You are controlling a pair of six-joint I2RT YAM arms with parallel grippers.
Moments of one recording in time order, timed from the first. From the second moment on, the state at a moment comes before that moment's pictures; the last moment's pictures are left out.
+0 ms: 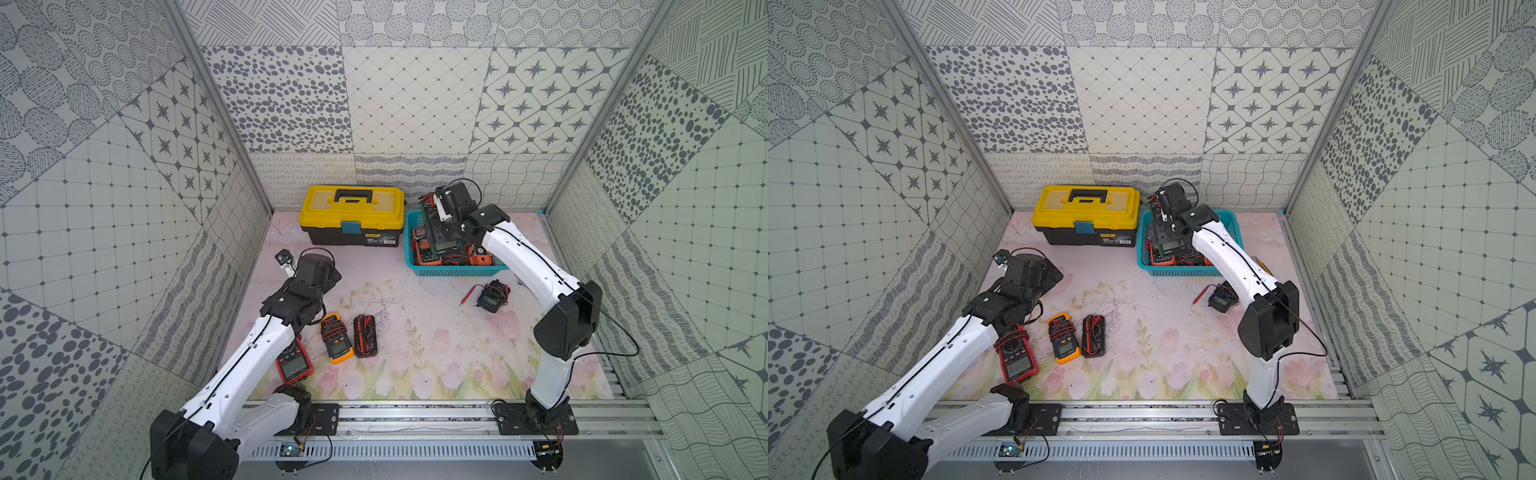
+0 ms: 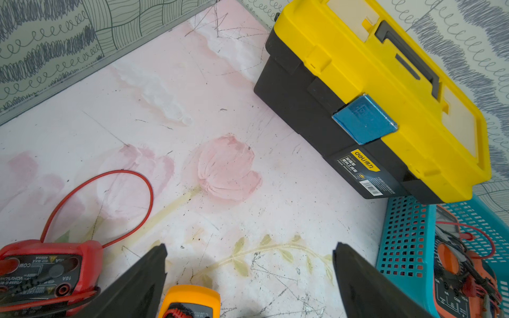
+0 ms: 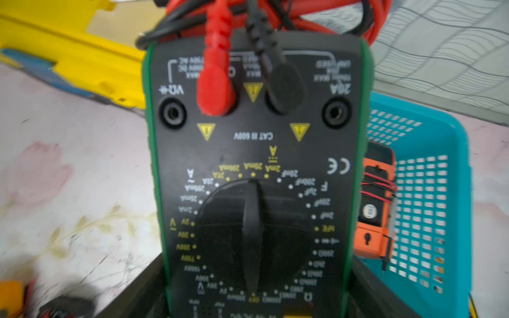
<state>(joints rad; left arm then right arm) -0.29 1.05 0.89 -0.59 -0.47 -0.86 0.52 1.89 1.92 -0.90 0.21 0.18</state>
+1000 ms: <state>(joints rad) -0.29 1.10 0.89 -0.57 -0.46 -0.83 0.35 2.18 1.98 -0.91 0.11 0.26</state>
